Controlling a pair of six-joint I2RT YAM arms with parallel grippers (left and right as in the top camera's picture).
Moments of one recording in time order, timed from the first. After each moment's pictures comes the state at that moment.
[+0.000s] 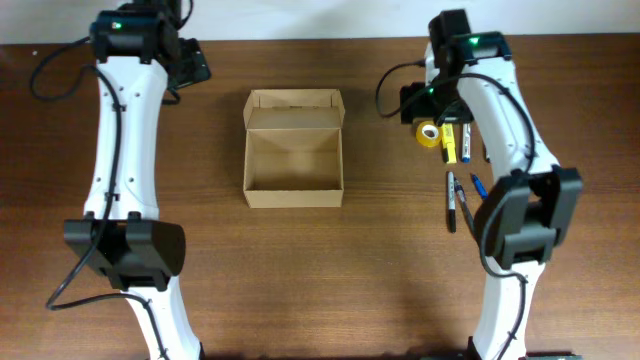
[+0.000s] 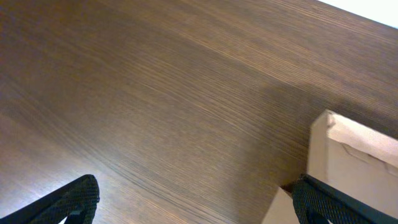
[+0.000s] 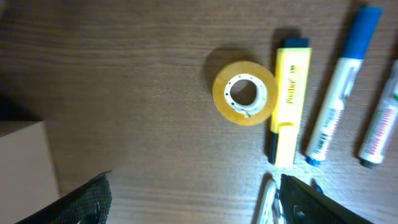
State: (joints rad) left arm -0.04 2.12 2.38 -1.40 -0.33 -0.41; right arm 0.12 2.25 2.11 -1.27 -0.03 0.13
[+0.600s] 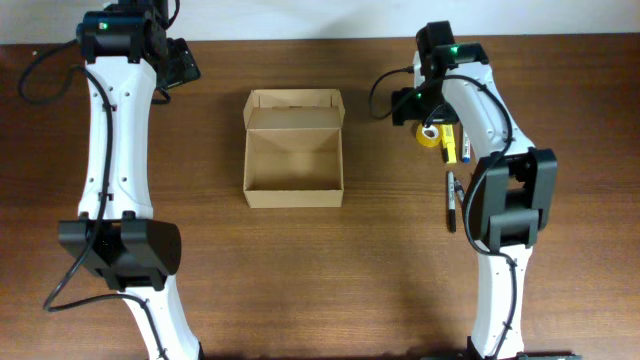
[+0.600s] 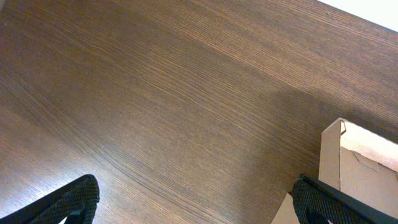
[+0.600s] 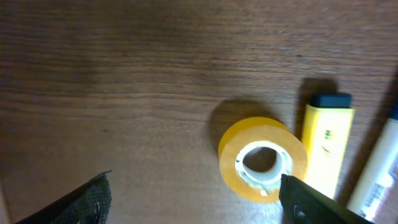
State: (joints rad) left arm -0.01 2.12 2.38 -1.40 -0.33 -0.41; right arm 0.12 2.38 2.13 -1.13 -0.03 0.11
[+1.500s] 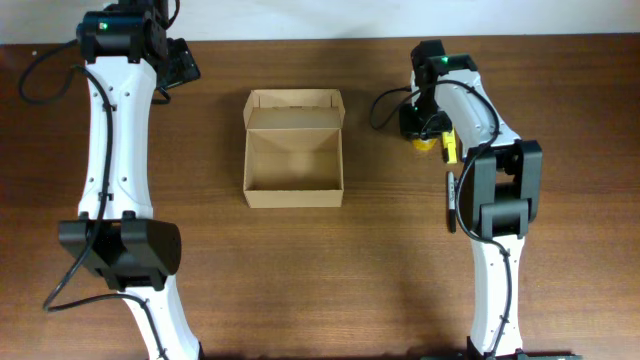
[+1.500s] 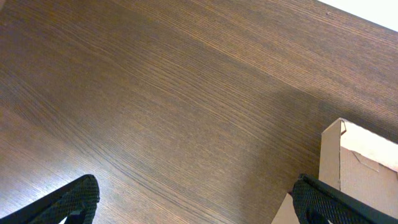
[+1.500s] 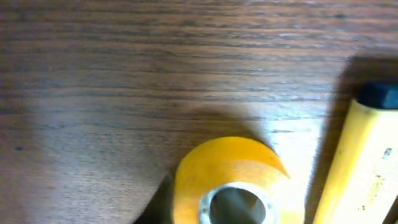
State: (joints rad) left arm -0.01 2.12 2.38 -1.40 -0.33 -0.41; right arm 0.11 2.49 2.14 -1.15 0.00 0.10
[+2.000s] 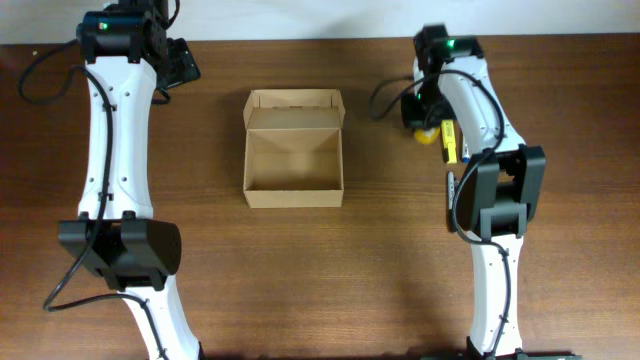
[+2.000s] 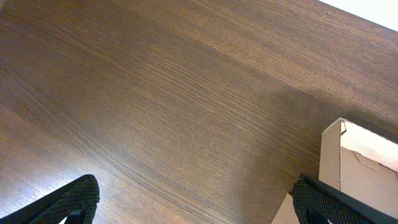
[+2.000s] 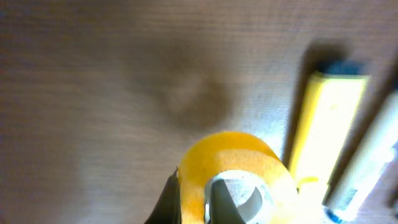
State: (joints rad) left arm -0.01 2.12 2.38 -1.40 -0.33 -0.41; right arm 0.12 2.49 2.34 -1.34 0.00 0.10
